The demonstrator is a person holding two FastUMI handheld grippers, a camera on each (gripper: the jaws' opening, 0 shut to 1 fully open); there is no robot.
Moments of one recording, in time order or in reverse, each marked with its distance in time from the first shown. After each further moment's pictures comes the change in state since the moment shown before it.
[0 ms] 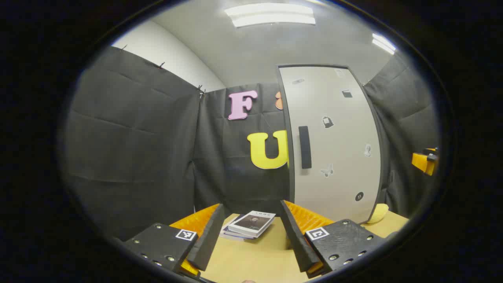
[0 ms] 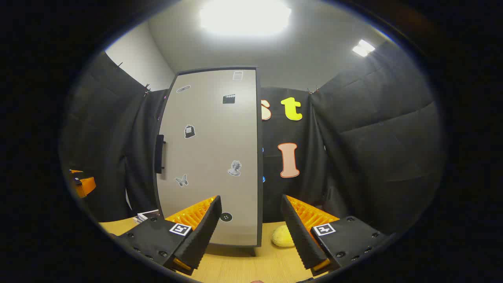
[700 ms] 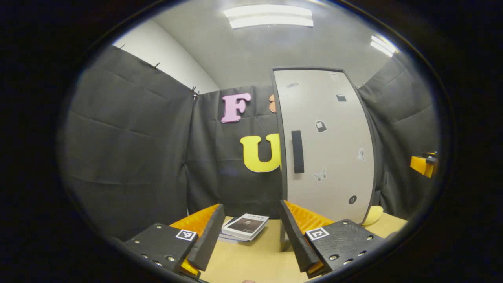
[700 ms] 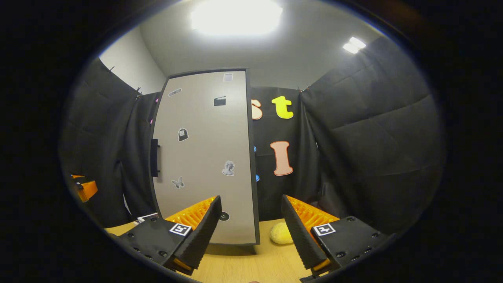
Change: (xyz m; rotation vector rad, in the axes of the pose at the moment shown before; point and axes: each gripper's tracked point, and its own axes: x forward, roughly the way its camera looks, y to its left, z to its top) left arm 0.008 -0.012 0.006 -0.017 -0.011 -0.061; right arm -0.012 -0.015 0.000 0.042 0.016 -0.070
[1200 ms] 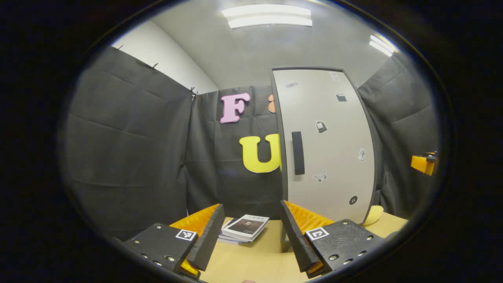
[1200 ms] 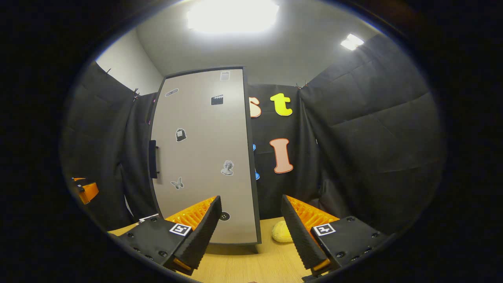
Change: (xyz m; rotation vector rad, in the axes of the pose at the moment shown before) left arm 0.006 0.008 0.004 0.018 -0.004 0.000; right arm 0.007 0.010 0.004 0.028 0.027 0.030
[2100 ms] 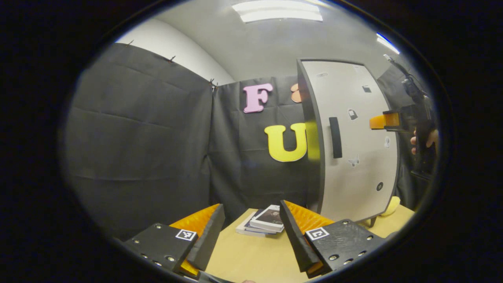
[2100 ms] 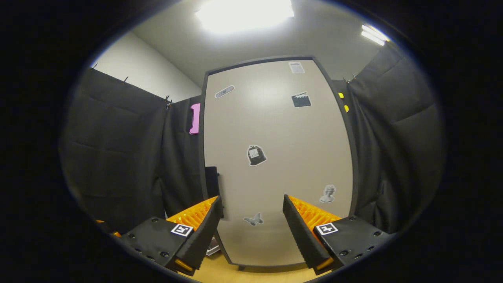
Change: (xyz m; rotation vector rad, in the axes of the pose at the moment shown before) left arm -0.007 0.116 -0.048 -0.003 0.079 0.126; right arm 0.111 0.223 0.054 0.052 0.006 0.297
